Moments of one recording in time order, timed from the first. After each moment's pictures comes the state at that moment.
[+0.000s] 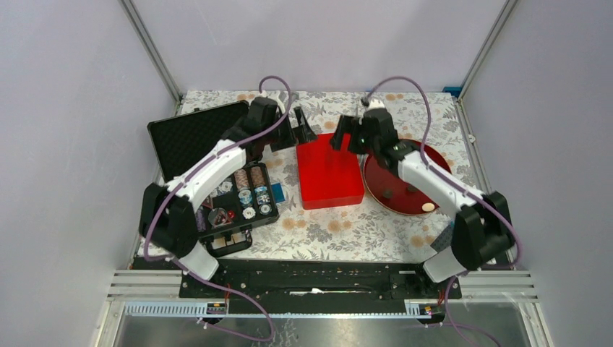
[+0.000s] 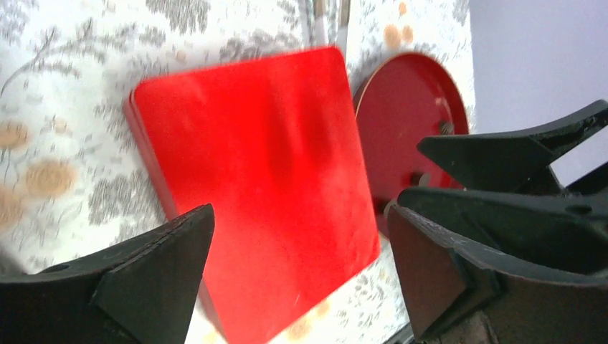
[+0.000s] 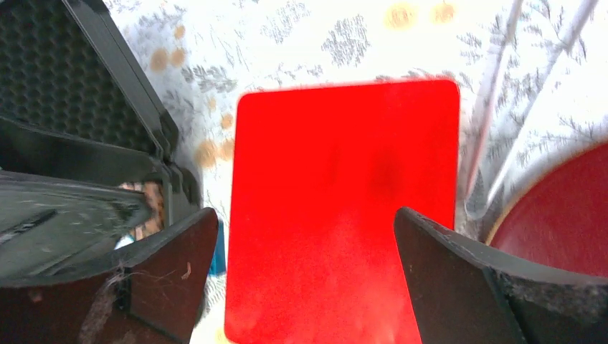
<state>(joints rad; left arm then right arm) -0.47 1.60 1.33 -0.33 0.21 -0.64 0.49 1.51 1.14 -0.19 -0.01 0.52</state>
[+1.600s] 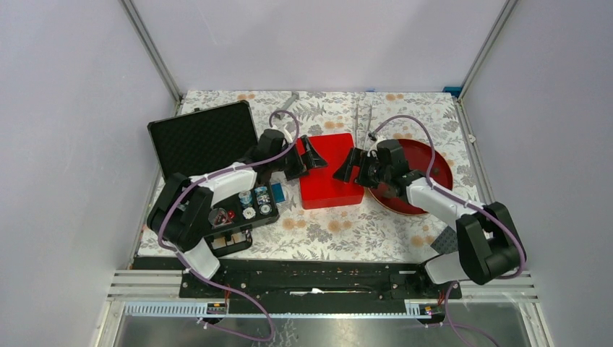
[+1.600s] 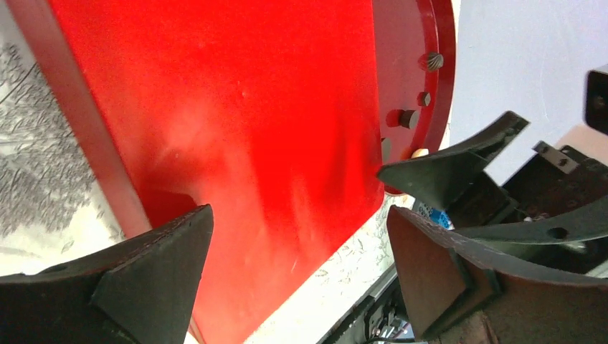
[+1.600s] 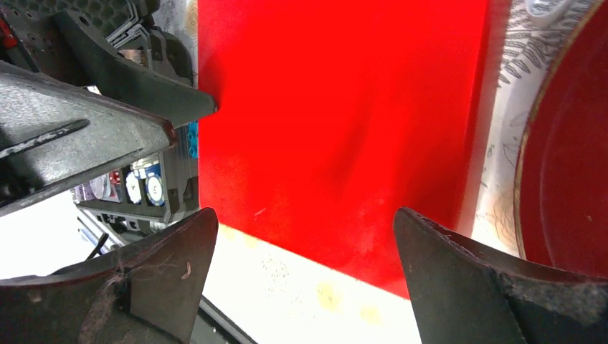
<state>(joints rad) -0.51 1.66 0.96 0.11 0.39 -0.86 0.41 1.40 0.75 -0.01 -0.32 0.63</state>
